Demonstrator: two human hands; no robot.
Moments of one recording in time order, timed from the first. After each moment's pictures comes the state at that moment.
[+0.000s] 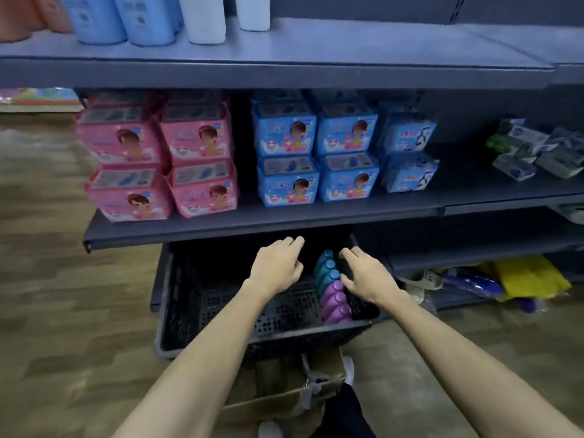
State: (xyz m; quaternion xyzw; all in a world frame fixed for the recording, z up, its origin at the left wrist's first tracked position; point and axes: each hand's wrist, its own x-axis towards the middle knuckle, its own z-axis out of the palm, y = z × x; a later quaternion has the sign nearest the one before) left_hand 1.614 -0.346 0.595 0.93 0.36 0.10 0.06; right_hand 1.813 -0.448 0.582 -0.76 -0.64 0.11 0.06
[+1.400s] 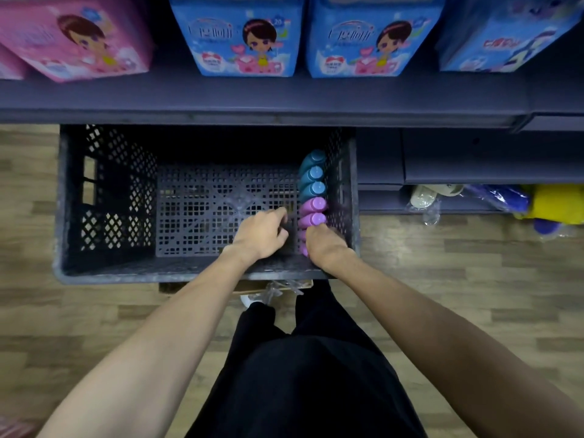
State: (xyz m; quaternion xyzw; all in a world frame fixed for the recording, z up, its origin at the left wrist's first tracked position) left_hand 1.684 -0.373 0.431 0.82 0.47 -0.08 0.33; right_hand 1.828 -0.424 0.441 -0.67 -0.60 0.34 -0.26
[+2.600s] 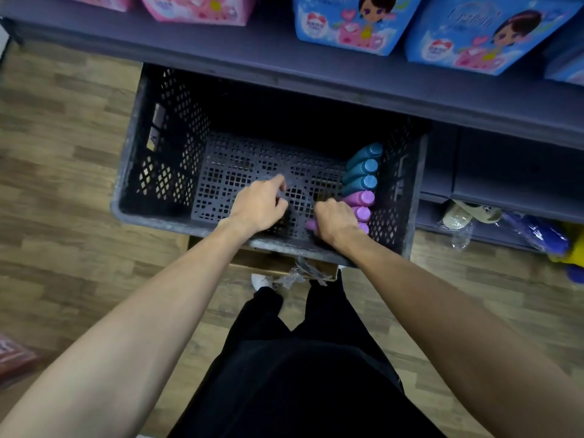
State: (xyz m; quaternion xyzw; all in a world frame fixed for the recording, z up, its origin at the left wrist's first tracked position) left_hand 1.599 -0.368 0.441 0.77 0.58 0.00 0.29; right_hand 1.775 -0.397 0.430 -0.62 -0.72 0.23 -0.22
